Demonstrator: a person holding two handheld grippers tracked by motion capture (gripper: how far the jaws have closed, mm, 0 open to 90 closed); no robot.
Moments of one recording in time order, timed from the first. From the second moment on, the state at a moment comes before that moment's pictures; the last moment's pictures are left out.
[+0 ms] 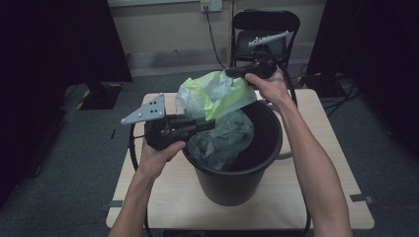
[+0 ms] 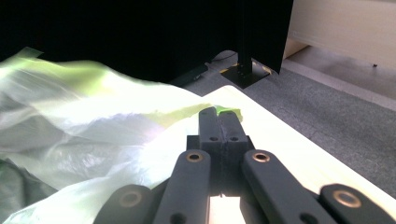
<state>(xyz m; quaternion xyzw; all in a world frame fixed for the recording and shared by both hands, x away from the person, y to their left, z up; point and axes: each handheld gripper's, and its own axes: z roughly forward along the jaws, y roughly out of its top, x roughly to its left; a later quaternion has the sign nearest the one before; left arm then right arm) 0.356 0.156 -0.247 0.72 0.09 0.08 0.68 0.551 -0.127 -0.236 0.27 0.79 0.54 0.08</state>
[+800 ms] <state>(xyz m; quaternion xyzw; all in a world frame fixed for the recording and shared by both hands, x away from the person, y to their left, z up) 0.308 0.171 -0.226 0.70 0.04 0.09 0.71 0.603 -0.153 -0.283 0.36 0.75 0.54 0.06</state>
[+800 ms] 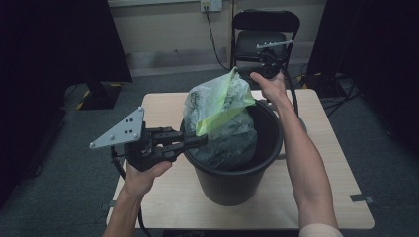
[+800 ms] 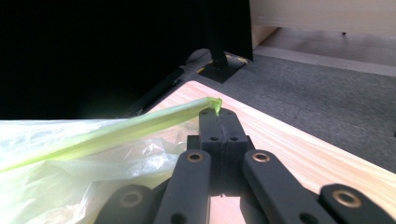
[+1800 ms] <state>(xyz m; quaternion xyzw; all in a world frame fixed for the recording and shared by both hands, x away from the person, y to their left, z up) 0.389 0.187 -0.248 0.71 0.20 0.12 0.66 0.570 -0.143 -0.272 0.31 0.75 0.58 0.06</state>
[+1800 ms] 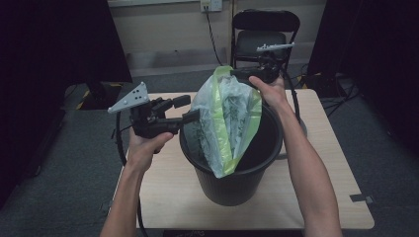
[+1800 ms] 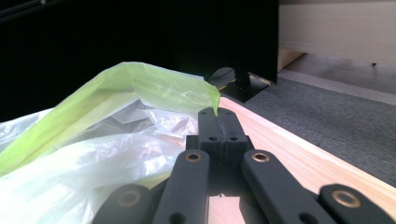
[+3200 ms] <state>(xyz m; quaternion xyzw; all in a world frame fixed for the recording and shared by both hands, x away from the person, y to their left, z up) 0.467 0.183 -0.279 0.71 0.27 0.03 0.65 0.556 -0.153 -0.259 0.29 0.76 0.57 0.08</state>
